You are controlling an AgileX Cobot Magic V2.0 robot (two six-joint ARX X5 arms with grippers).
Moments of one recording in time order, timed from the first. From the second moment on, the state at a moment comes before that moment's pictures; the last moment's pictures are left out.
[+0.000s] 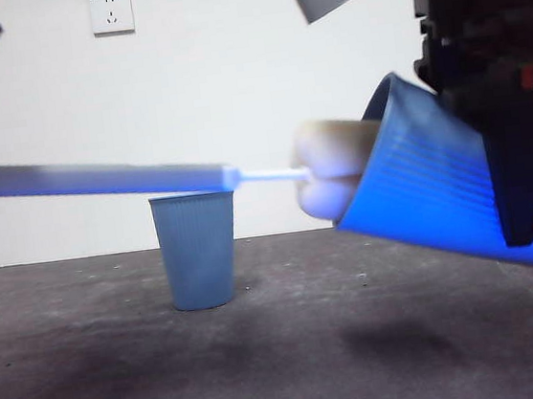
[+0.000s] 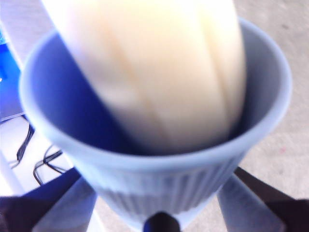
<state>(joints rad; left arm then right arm) -0.95 1.15 0.98 -1.09 -0.09 0.36 0.99 1.39 0.98 -1.00 0.36 -0.45</state>
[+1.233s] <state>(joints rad) -0.87 1.13 0.98 -1.19 -0.07 0.36 1.10 1.54 0.98 -0.97 0.45 -0.41</state>
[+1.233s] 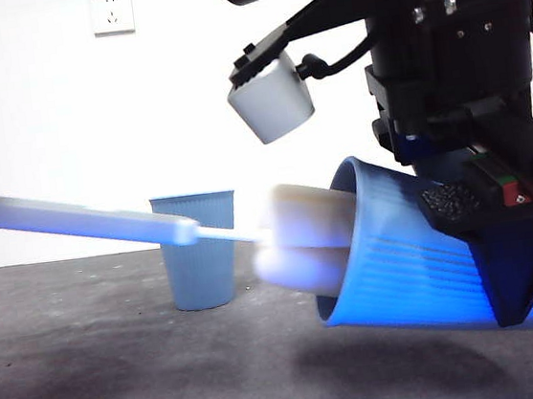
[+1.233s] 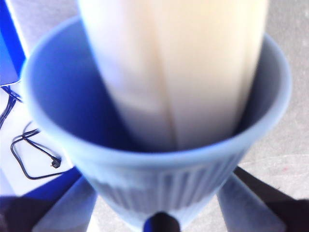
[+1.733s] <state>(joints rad) -0.83 1.03 0.98 -1.24 -0.03 0.36 1.09 1.52 0.98 -0.94 0.45 -0.41</state>
